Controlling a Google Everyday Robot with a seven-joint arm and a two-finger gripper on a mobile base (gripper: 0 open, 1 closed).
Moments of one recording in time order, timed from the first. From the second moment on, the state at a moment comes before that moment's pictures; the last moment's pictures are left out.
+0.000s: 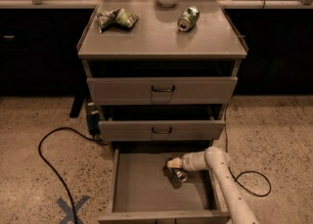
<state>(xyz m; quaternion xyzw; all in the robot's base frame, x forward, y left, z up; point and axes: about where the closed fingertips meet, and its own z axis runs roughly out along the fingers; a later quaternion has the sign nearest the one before) 0.645 -0.108 0.238 -0.07 0.90 0.38 0.17</state>
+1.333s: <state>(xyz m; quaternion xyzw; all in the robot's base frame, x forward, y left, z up) 0.655 -0.104 0.158 -0.02 0.90 0.37 0.23</state>
